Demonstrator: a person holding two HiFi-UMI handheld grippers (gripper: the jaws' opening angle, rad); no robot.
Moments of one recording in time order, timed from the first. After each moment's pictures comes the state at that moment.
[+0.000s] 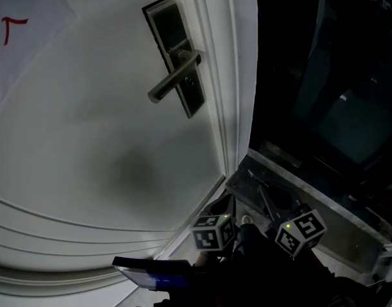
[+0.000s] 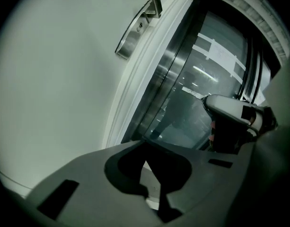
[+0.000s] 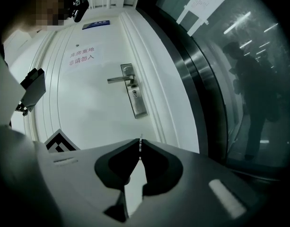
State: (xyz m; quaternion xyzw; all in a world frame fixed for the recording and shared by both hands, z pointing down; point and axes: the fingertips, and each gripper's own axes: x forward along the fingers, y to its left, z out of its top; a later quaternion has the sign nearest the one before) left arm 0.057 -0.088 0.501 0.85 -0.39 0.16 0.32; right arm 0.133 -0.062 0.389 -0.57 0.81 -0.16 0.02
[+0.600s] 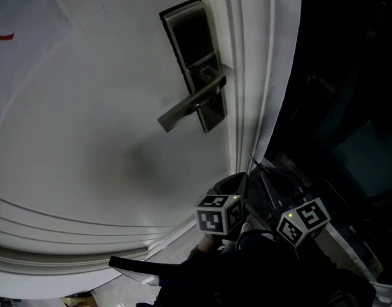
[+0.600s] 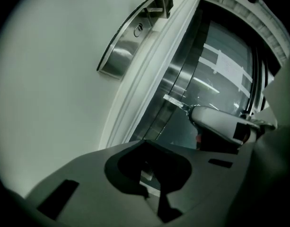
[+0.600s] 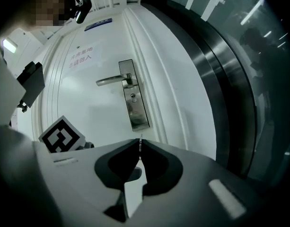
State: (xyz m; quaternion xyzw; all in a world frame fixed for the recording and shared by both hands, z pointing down) left arm 0.101 -0.201 0.443 0.85 -0.41 0.10 0.31; right arm 0.140 -0.176 0.356 -0.48 0.87 -0.13 0.01
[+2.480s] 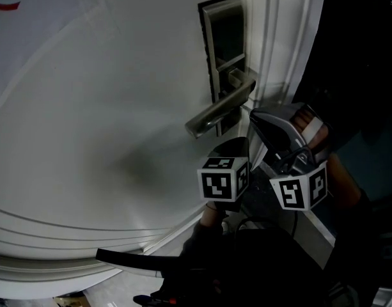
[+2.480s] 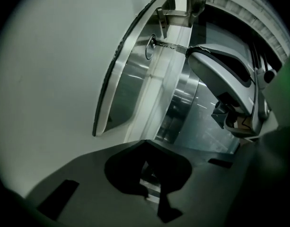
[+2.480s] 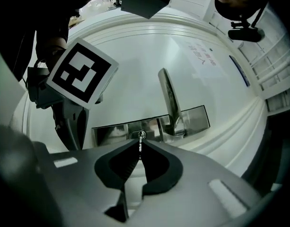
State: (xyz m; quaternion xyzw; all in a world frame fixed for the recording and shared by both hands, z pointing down) left arm 0.081 -0.298 0.381 0.86 -0.43 0.09 0.25; right arm 0.069 -0.266 0.246 -0.35 0.69 0.56 -0.30
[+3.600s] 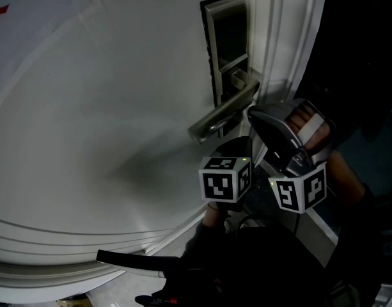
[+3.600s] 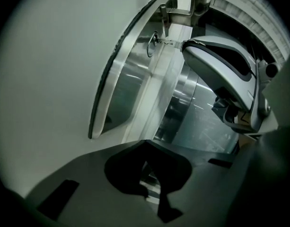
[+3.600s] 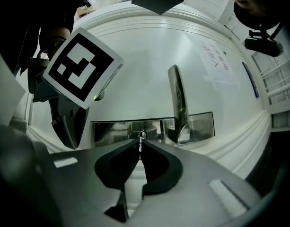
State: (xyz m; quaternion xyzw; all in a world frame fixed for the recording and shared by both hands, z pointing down) left arm 0.084 -0.303 0.381 0.87 -0.41 0.08 0.25; right arm 0.059 -0.275 0.246 -0.34 0.64 0.59 -0.35
